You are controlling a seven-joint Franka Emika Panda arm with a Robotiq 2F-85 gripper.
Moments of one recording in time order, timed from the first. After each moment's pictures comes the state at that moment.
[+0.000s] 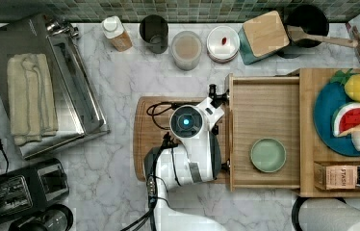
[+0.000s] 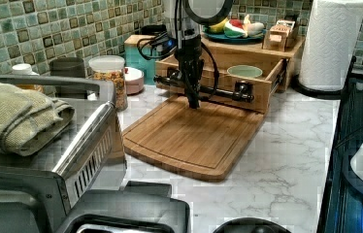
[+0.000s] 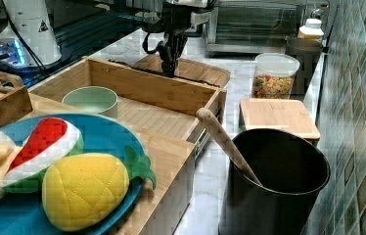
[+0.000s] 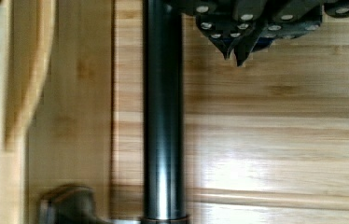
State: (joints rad) arm -0.03 0.17 0.03 -2.37 -0.23 0.89 -0.58
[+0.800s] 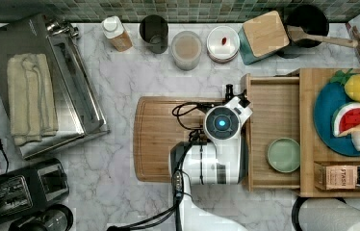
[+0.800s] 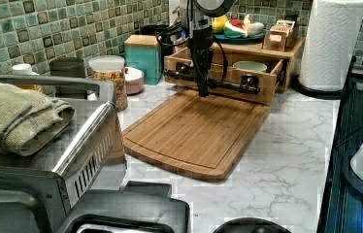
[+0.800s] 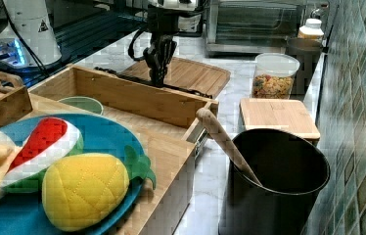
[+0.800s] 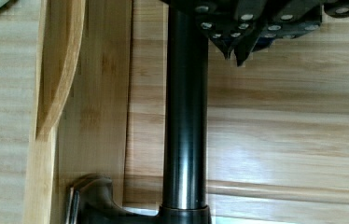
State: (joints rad) arm -0.08 0.16 -0.06 -2.37 -0.20 0.92 -0.78
